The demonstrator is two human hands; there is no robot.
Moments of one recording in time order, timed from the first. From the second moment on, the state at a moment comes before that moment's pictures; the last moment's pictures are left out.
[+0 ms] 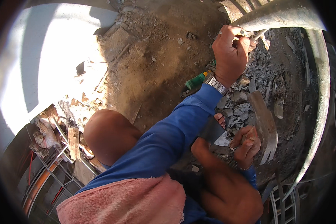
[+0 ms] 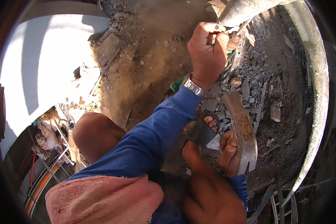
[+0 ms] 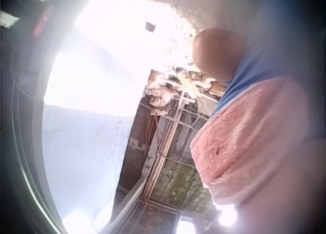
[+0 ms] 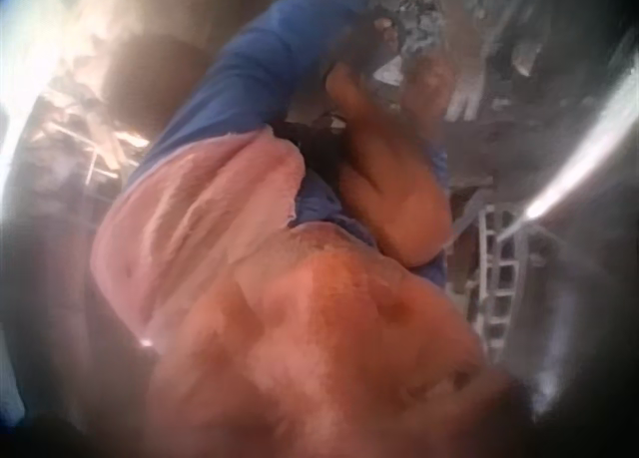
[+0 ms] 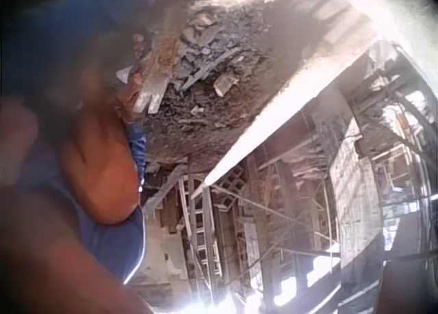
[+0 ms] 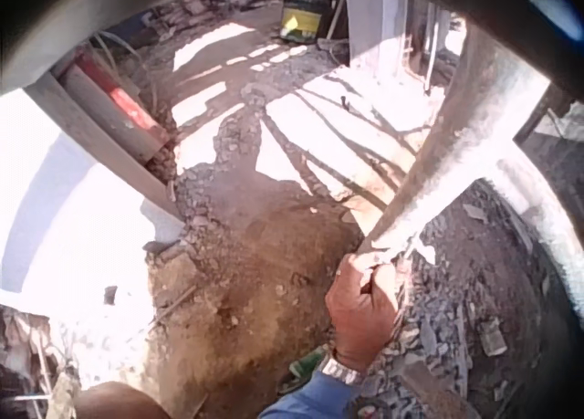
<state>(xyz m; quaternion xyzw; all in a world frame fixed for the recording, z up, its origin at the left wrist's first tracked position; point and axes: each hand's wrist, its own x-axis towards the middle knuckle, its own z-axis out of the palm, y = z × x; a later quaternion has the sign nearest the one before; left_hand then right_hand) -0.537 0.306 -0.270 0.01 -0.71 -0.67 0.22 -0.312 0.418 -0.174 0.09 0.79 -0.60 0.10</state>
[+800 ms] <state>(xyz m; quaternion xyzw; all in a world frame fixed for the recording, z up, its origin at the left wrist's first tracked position) -0.538 0.317 -0.263 -0.07 -0.77 -0.57 0.28 -0.306 0.419 -0.172 0.14 0.78 -0.60 0.11</state>
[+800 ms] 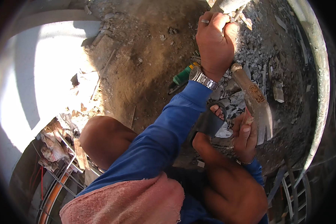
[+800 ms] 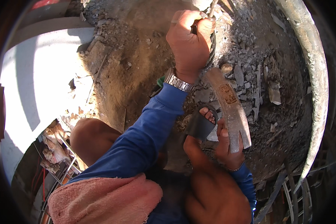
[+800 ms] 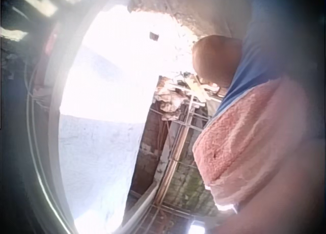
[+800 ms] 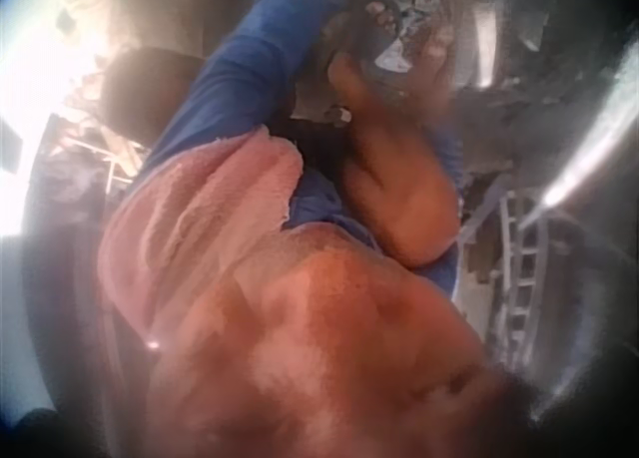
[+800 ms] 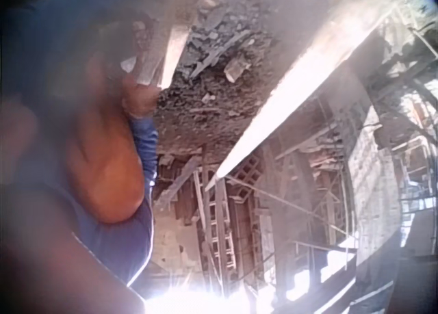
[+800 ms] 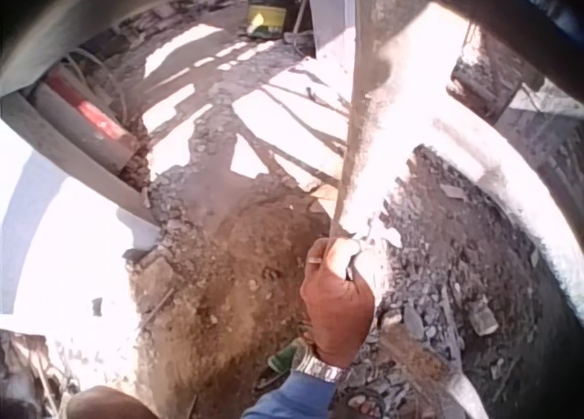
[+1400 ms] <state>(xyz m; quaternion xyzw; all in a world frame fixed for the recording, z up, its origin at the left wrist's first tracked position) -0.529 0.324 -0.254 -0.01 -0.78 -0.59 0.23 -0.407 0.425 -0.126 0.12 0.88 -0.45 0.08</state>
